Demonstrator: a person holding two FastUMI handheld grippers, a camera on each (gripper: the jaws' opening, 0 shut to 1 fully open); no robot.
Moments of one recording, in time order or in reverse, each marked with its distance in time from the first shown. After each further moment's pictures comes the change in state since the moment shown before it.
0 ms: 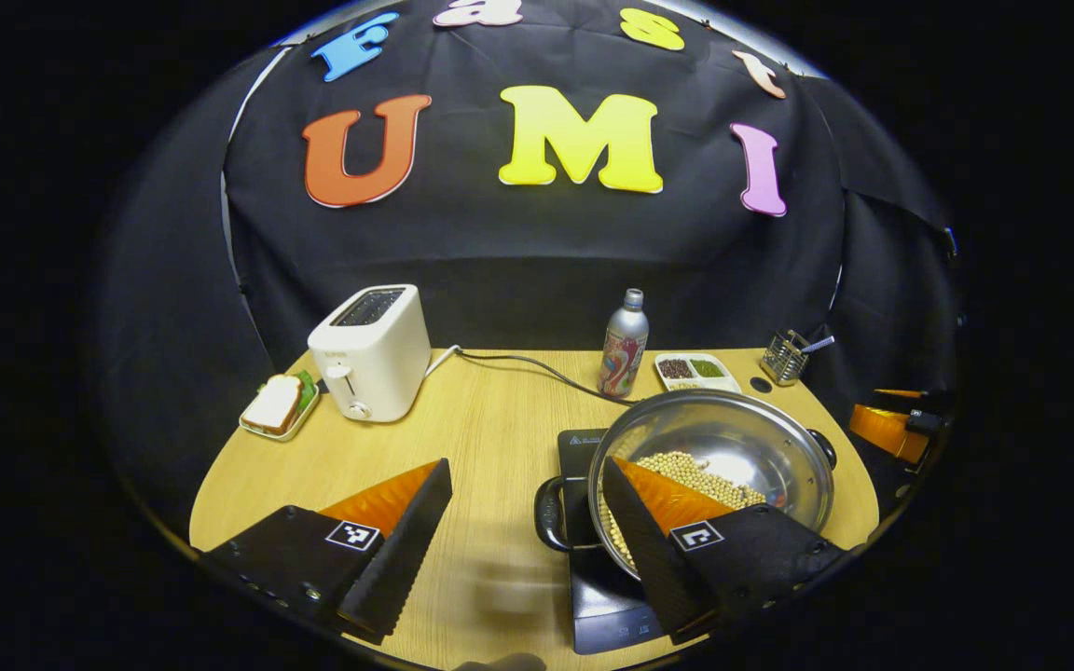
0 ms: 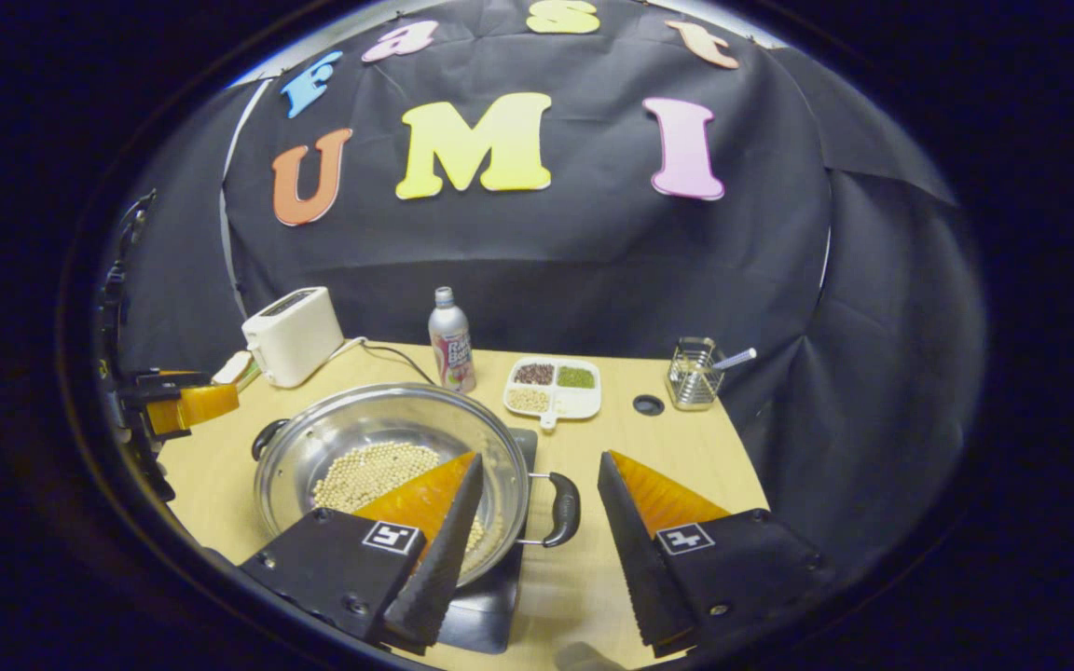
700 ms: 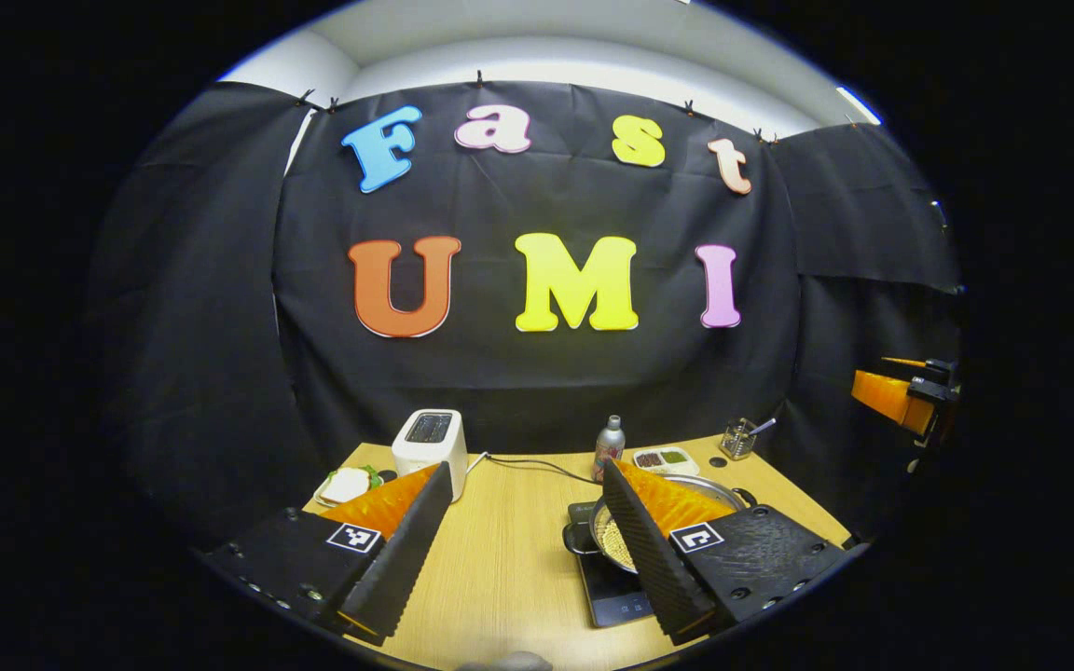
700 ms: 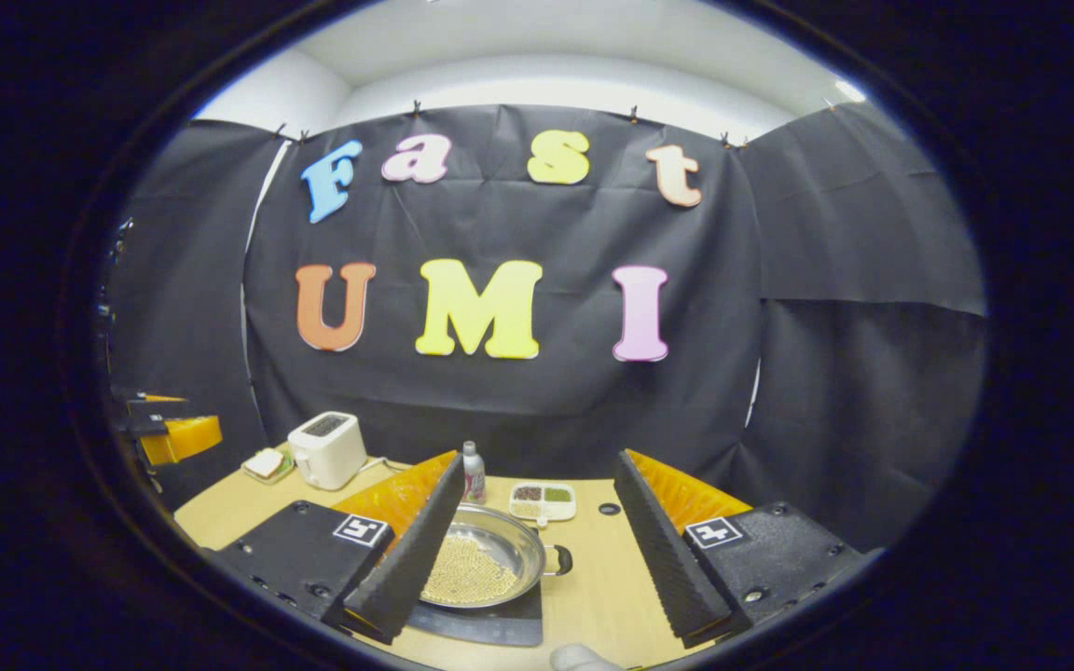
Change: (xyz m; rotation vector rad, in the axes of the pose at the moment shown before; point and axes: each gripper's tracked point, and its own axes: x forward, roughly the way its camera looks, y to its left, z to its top) left arm -0.216 0.050 0.106 0.014 -0.337 -0.022; right arm -0.234 0.051 0.131 0.025 -0.393 -0.104
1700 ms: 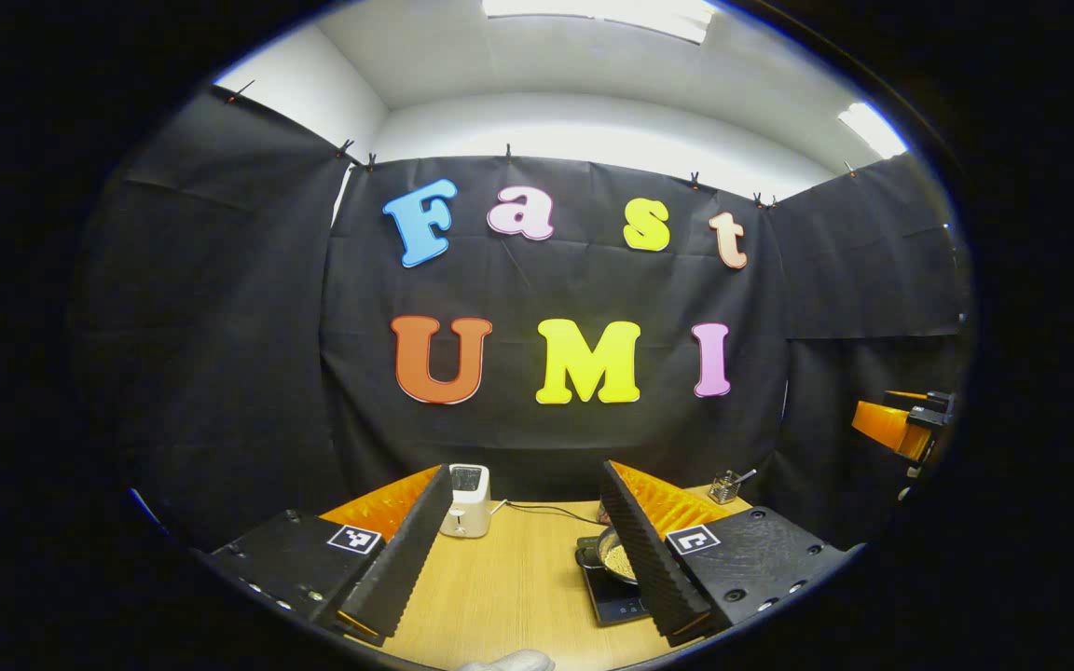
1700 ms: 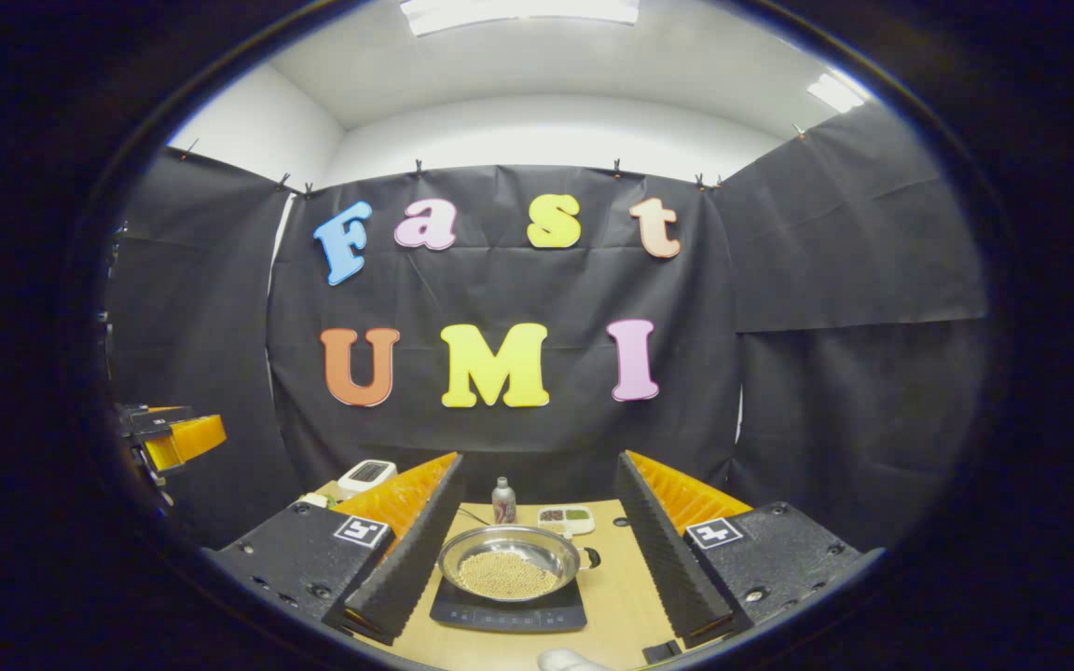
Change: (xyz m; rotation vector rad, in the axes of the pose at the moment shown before) left arm -0.103 0.034 0.073 -0.002 -0.173 0.034; right arm -0.115 0.048 0.041 0.039 -0.081 0.010
